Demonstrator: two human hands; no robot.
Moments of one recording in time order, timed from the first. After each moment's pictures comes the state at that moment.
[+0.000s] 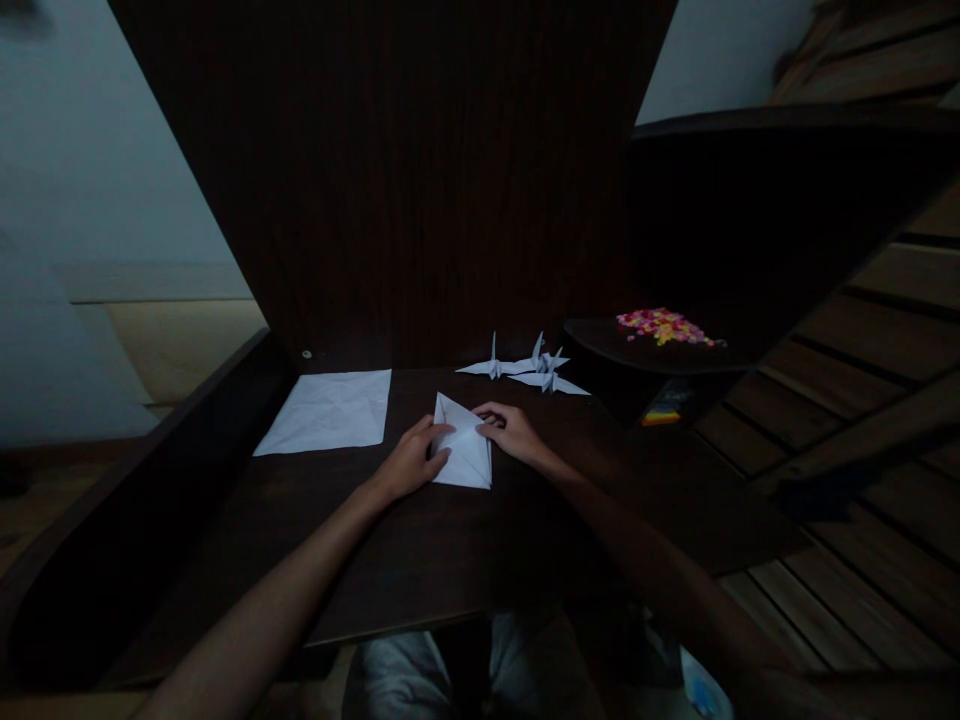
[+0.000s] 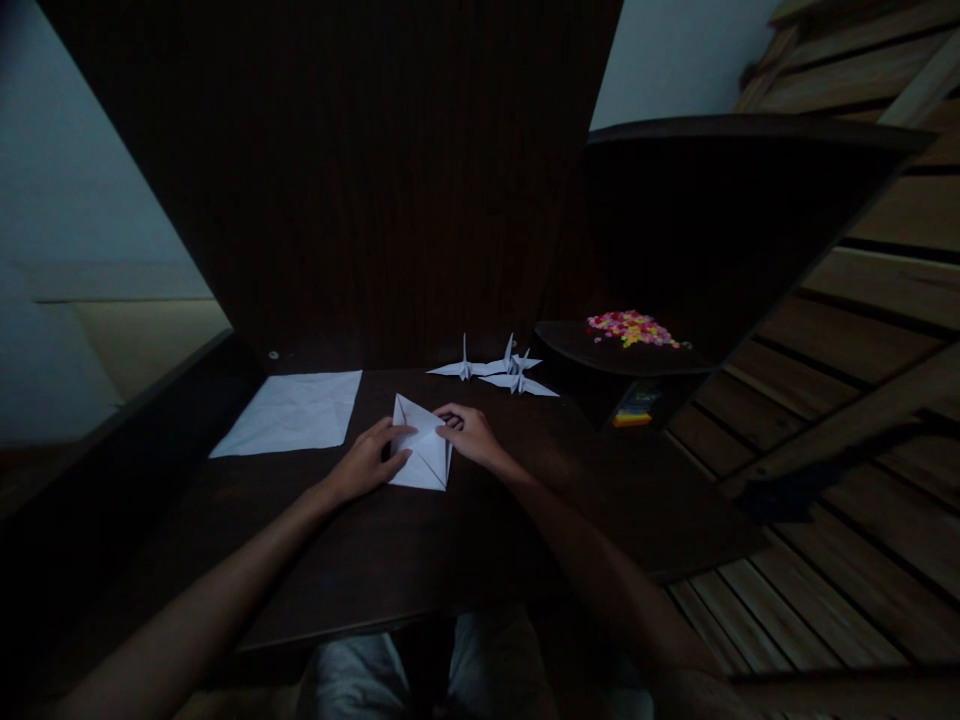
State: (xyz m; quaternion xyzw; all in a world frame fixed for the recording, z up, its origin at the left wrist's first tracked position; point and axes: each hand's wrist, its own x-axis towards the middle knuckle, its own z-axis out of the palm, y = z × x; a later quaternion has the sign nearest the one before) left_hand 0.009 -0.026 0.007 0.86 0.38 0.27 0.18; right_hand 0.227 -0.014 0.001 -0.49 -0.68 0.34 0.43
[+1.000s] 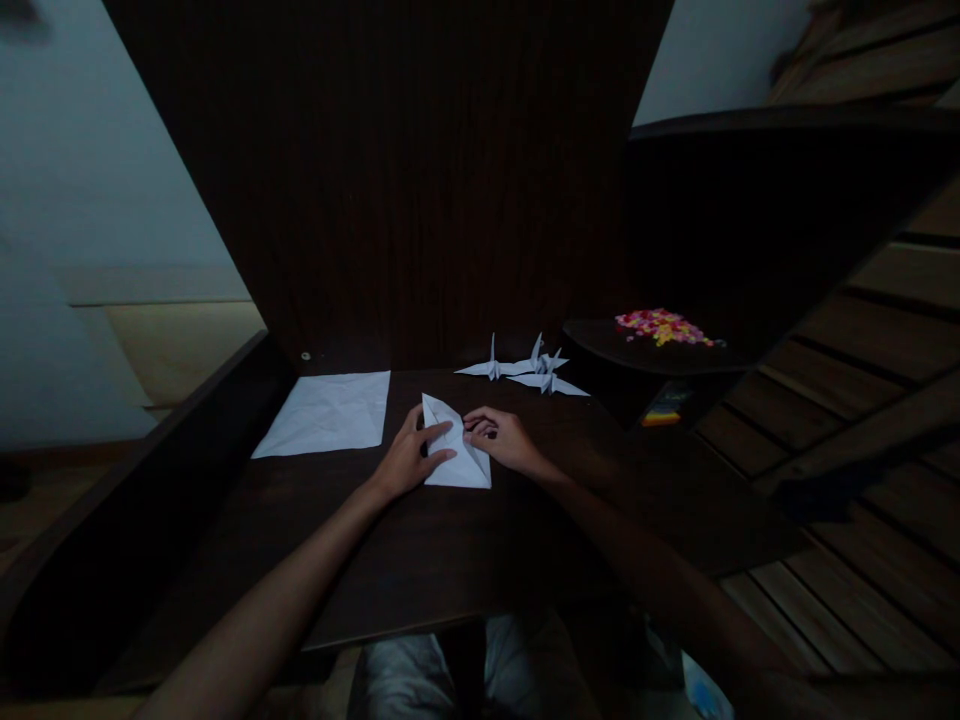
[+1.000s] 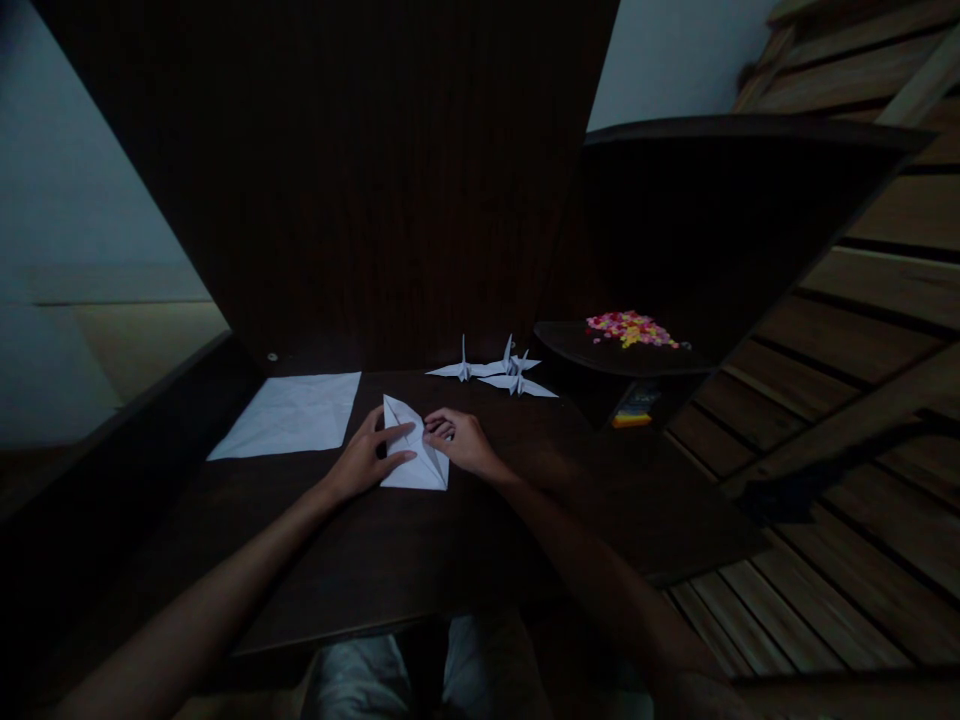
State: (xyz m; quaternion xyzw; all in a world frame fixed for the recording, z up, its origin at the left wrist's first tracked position) left_hand 0.007 -0.021 0.001 0.85 0.41 0.29 0.16; right_hand 0.218 -0.019 -0.010 -0.43 -0.71 0.33 0.45
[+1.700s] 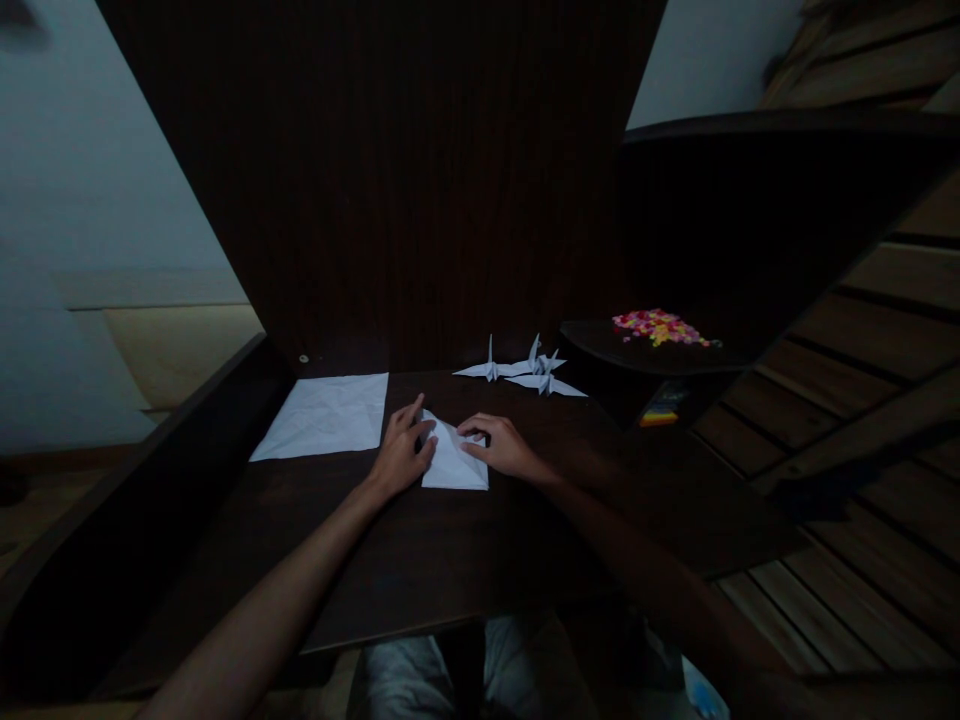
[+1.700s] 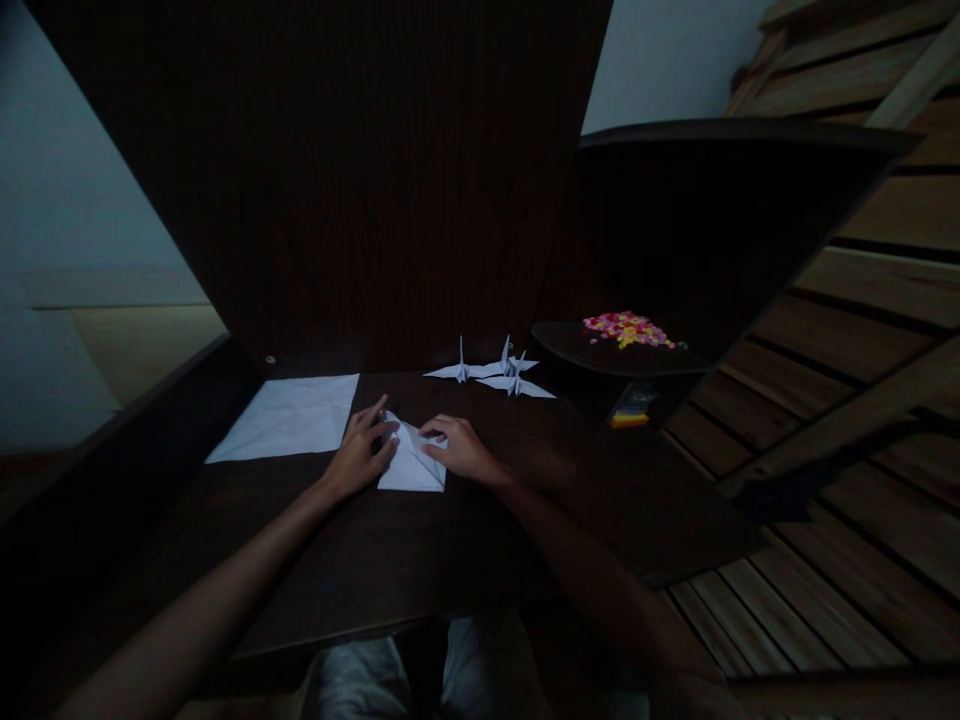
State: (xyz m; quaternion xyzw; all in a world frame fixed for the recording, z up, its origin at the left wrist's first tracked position) left_hand 0.004 -0.013 -0.004 0.84 0.44 0.31 0.08; right_hand 0.218 -0.027 0.003 -0.41 -0.79 0.24 0.38
